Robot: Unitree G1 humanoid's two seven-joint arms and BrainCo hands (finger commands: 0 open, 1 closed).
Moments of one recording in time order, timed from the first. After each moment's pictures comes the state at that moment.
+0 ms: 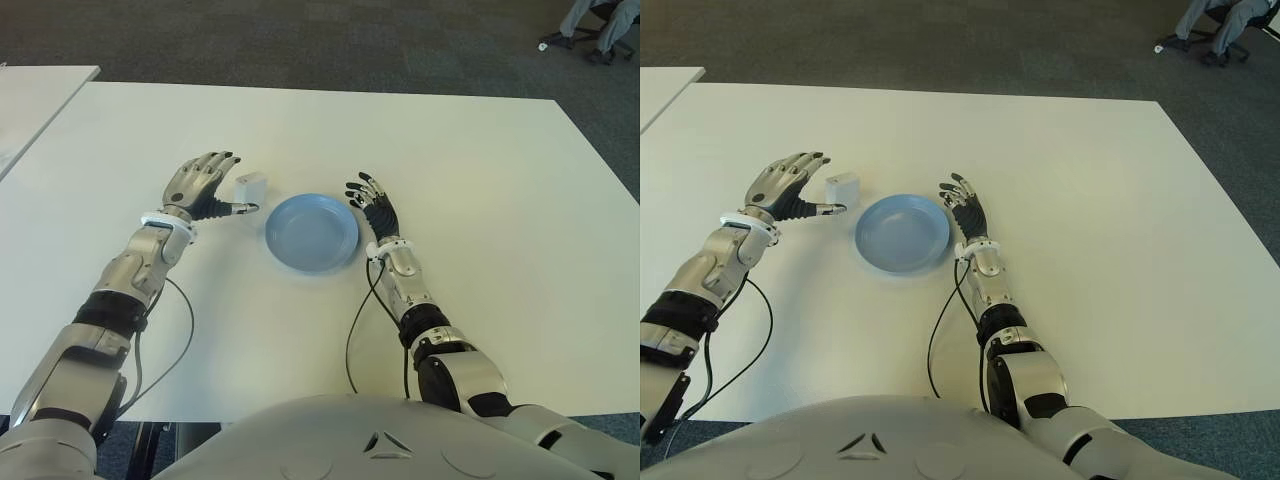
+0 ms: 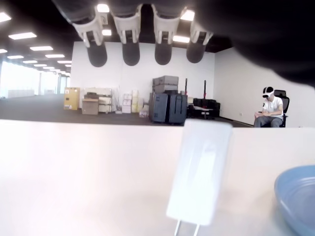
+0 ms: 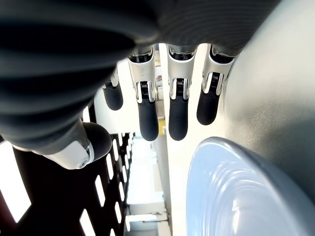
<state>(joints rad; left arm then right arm) -0.30 0.62 -0.26 0.54 0.80 -0.23 0.22 -0.40 0.07 -0.03 0.91 0.01 -0.41 0.04</state>
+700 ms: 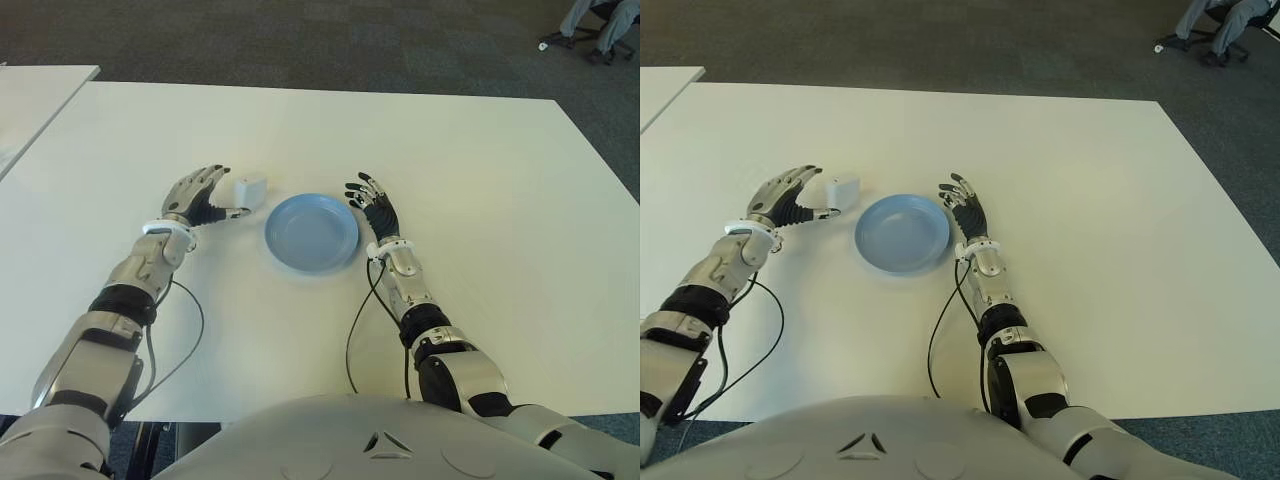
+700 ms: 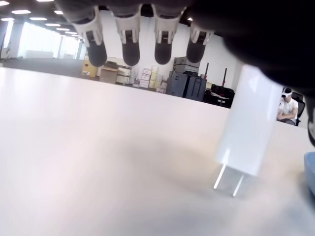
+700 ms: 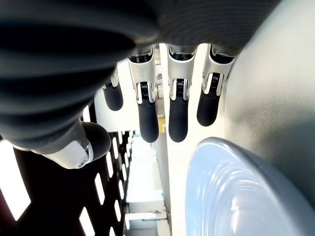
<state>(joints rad) -0.37 0.54 -0.26 0.81 0.68 -0.28 0.26 -0.40 0.06 -0.03 0.91 0.01 -0.42 0.05</state>
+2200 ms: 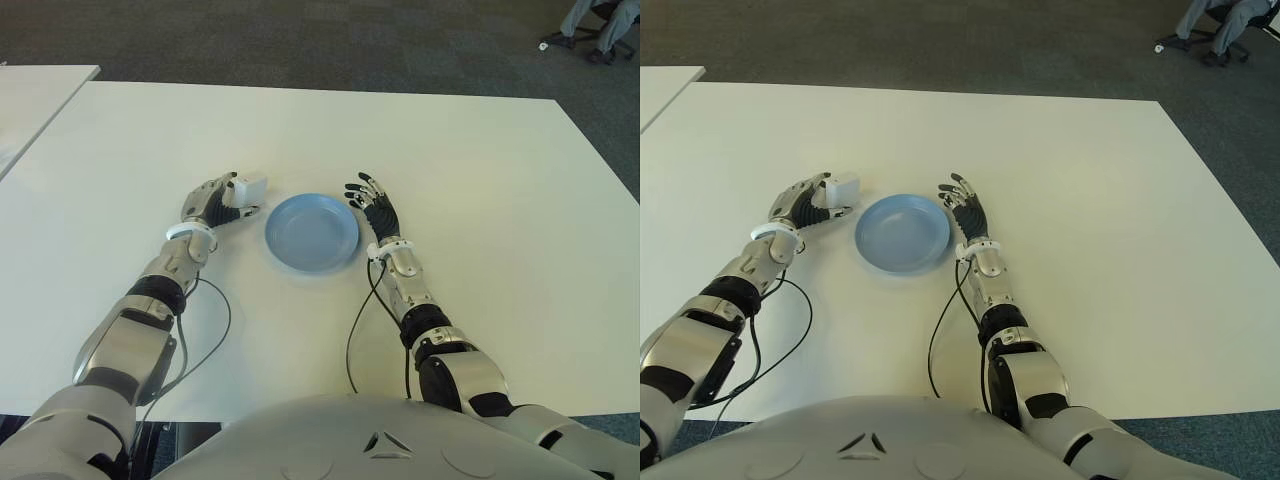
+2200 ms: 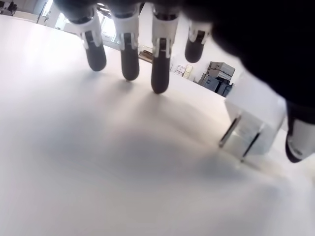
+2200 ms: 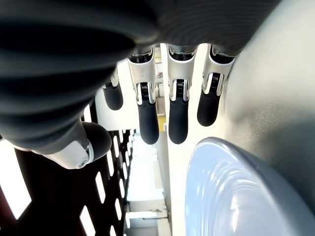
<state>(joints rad) -0.47 0.41 -0.29 1.00 0.58 -0.23 0.34 -0.40 0.06 -0.03 0.91 0.02 -0.42 0.05</state>
